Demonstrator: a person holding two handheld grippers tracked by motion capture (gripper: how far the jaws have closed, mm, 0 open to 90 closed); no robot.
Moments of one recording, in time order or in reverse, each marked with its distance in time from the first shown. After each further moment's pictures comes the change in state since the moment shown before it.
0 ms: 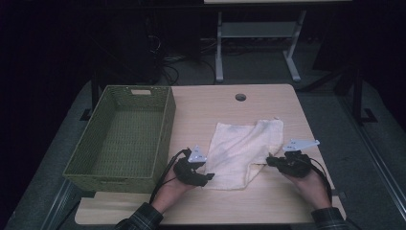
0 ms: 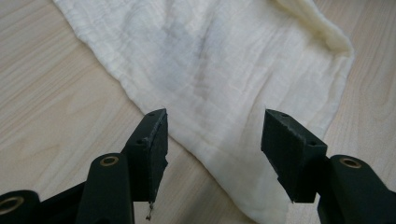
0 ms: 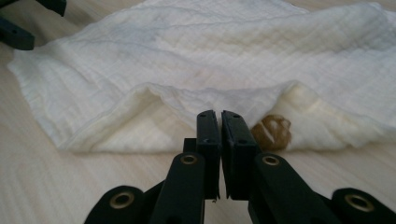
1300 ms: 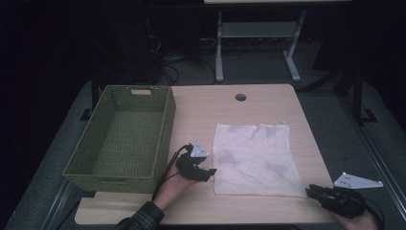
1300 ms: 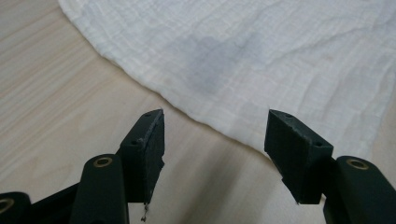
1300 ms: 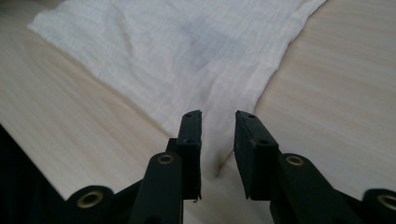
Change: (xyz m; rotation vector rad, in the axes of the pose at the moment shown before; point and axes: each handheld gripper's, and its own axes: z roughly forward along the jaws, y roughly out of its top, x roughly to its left) left arm 0.009 0.015 0.006 -0.010 0.013 -0.009; right arm -0.004 -0.101 -0.096 -0.047 -0.078 0.128
